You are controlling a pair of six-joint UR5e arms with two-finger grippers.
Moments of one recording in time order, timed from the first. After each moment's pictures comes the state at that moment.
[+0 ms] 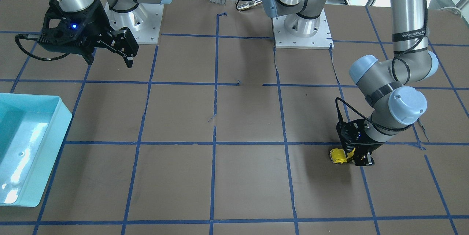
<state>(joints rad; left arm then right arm) -1.25 -2.01 -1.85 -0.80 1.57 1.81 1.57 -1.62 1.65 -1.63 -1.56 0.08</state>
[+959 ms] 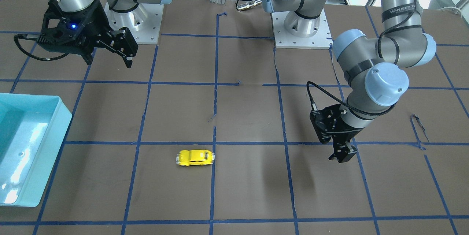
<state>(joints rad) -1.44 -1.88 -1.76 -1.04 1.53 1.45 1.56 -1.62 1.65 -1.63 -1.56 0.08</state>
